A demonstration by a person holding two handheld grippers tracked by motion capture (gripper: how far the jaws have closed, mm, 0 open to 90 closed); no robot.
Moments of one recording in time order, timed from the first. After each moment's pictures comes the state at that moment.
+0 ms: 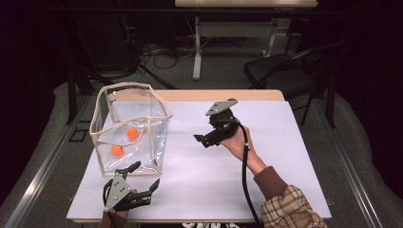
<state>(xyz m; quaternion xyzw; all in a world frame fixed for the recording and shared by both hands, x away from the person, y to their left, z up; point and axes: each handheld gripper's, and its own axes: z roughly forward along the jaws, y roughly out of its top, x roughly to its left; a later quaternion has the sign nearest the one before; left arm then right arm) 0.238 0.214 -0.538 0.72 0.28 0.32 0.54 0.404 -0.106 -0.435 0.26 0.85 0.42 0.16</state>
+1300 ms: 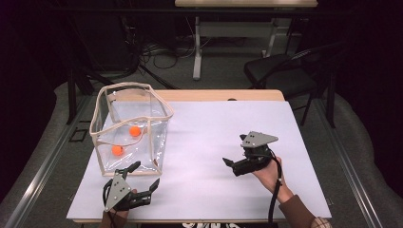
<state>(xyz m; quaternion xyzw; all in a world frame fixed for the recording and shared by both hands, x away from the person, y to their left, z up) 0.238 0.214 -0.538 0.72 0.29 0.32 0.54 0.325 -0.189 -0.471 0.27 0.83 0.44 0.22</state>
